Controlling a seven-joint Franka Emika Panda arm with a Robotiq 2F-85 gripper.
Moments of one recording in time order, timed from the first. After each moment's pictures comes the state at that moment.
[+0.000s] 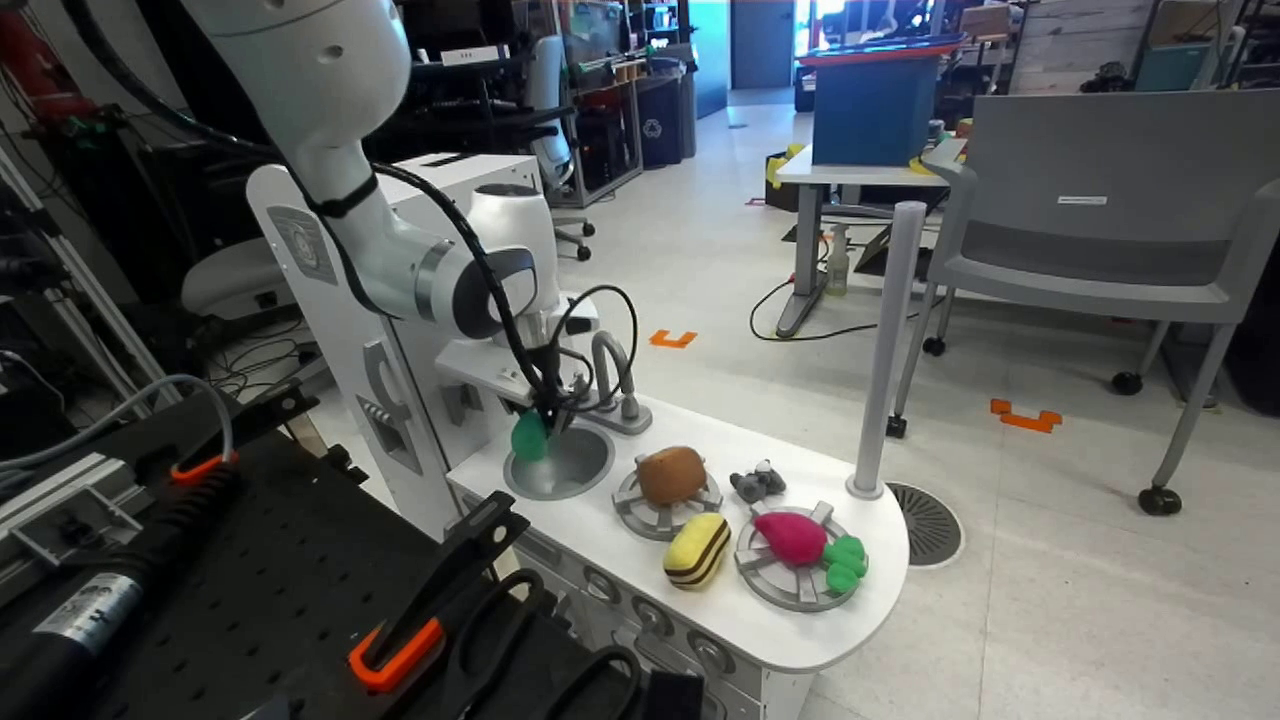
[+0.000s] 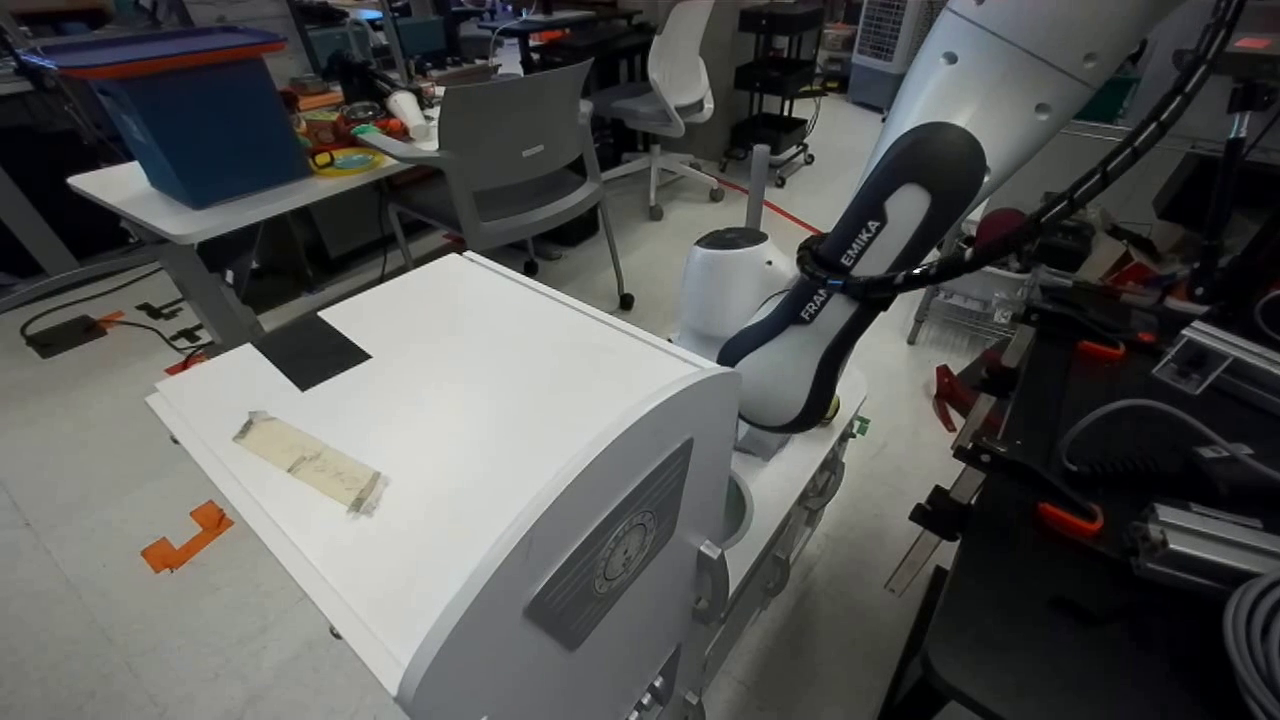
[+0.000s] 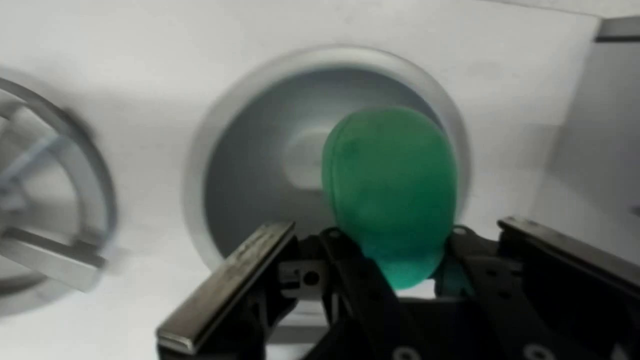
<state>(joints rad) 0.12 1.28 0.14 -1.50 -0.05 2.79 0.03</state>
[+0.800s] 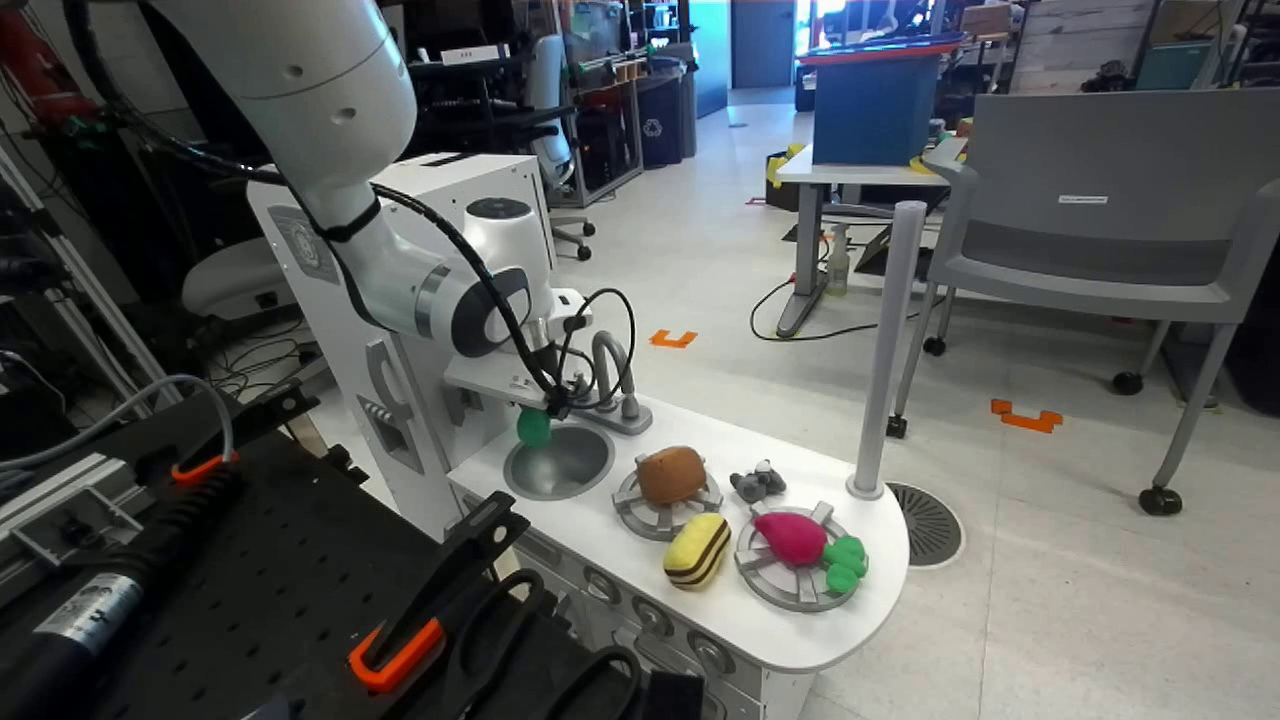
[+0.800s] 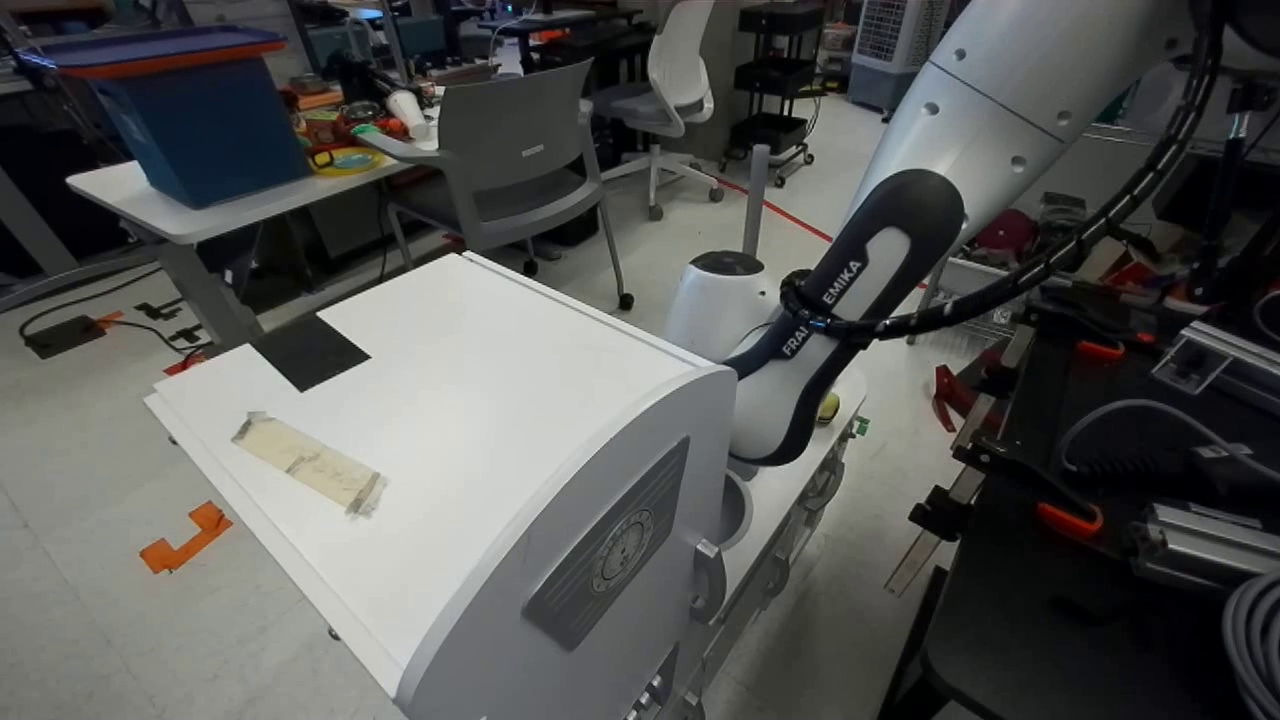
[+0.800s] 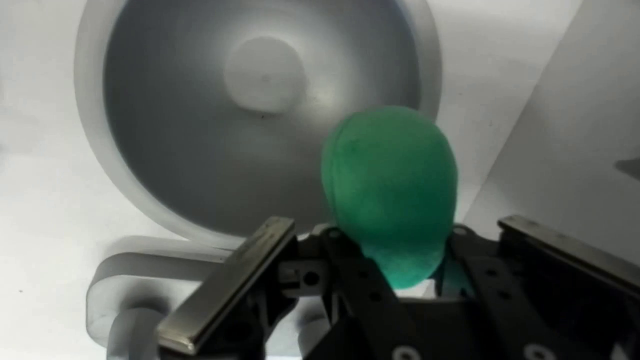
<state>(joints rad) 0.12 1.39 0.18 -1.37 -0.05 2.90 -0.14</state>
